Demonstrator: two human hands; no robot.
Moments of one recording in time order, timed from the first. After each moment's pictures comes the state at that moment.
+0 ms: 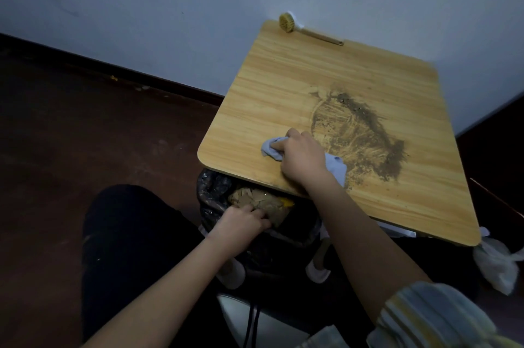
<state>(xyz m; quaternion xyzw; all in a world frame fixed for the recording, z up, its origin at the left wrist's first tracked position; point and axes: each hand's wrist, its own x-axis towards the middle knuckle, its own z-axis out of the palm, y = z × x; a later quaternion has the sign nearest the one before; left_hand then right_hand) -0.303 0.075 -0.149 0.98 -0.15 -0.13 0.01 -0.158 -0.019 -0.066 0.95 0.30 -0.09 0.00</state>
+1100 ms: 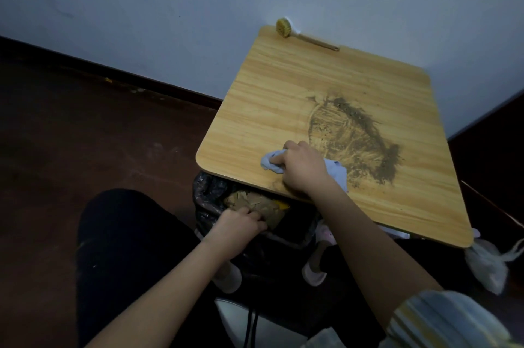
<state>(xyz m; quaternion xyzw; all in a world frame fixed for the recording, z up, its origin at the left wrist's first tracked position) -0.301 0.081 -0.152 0.98 -0.14 -0.14 0.02 -0.160 -0.029 -0.068 0.93 0.35 -0.11 0.06</state>
